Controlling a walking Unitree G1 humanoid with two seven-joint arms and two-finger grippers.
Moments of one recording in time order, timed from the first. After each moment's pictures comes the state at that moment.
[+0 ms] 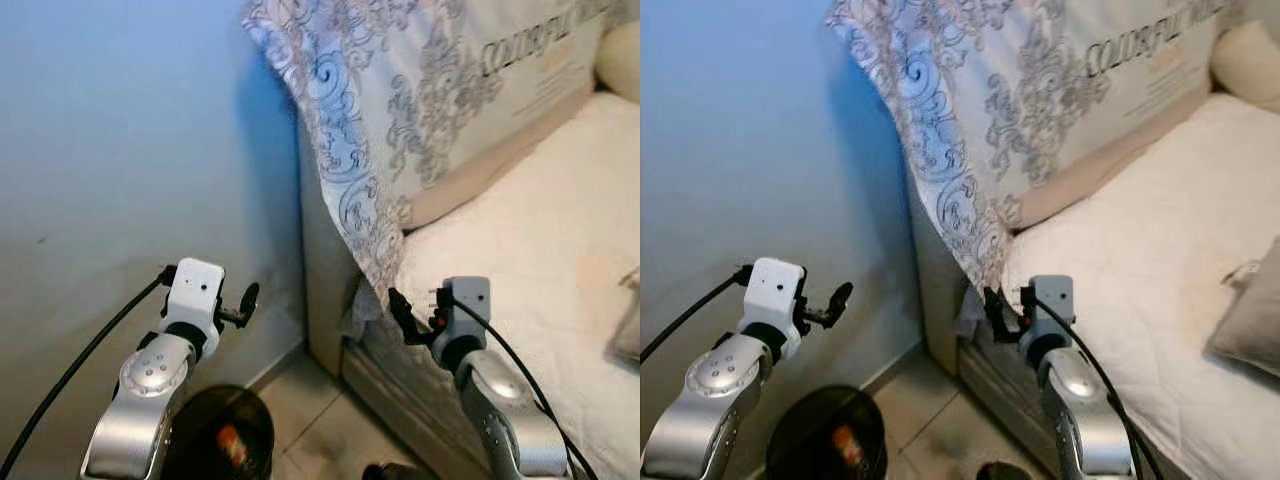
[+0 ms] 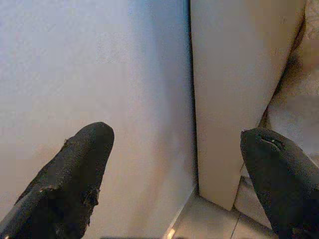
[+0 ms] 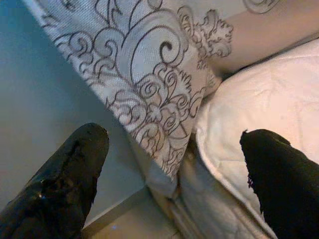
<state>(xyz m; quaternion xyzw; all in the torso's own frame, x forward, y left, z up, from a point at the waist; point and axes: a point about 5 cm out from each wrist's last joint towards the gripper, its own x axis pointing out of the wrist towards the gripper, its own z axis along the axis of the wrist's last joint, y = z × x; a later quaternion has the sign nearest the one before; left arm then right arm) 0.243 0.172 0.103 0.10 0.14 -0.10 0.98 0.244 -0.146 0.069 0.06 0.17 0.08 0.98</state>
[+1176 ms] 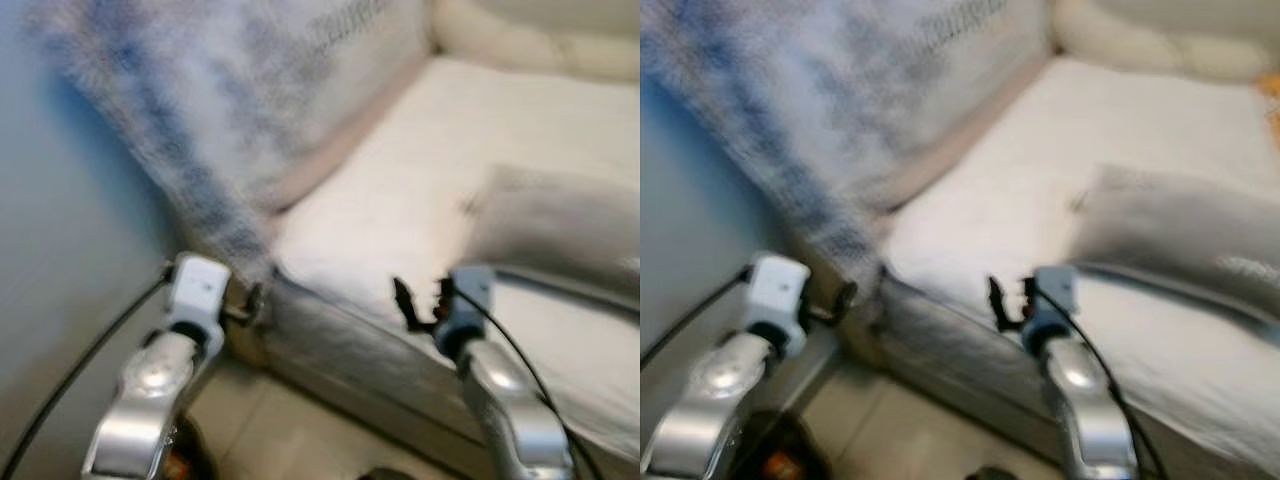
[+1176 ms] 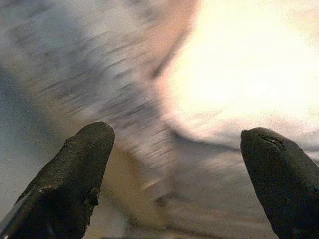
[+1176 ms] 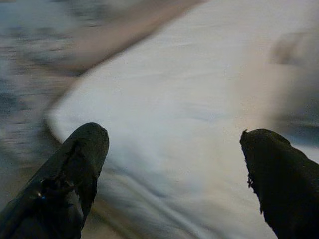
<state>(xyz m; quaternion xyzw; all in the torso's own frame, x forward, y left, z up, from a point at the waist) 0.245 0.166 0.102 0.11 0.13 -0.11 0.98 0.252 -0.150 0.075 0.06 0.15 0.06 0.99</state>
